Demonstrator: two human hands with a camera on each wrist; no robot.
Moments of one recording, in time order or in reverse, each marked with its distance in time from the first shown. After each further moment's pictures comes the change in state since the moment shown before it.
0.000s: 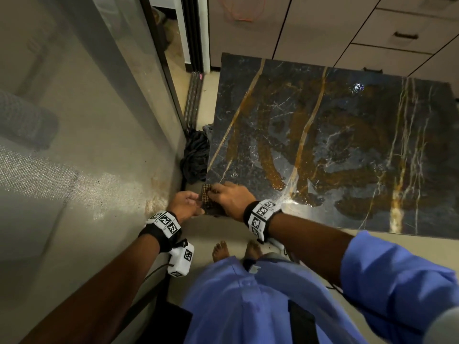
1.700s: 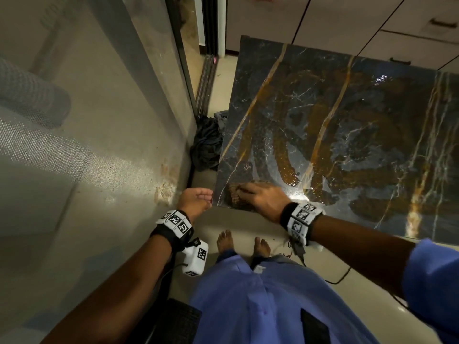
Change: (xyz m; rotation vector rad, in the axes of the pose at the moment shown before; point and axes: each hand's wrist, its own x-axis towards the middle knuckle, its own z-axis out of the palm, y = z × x) left_hand -0.005 -0.018 0.006 -0.081 0.089 0.008; right_hand -0.046 0.032 0.006 -0.033 0.011 -0.056
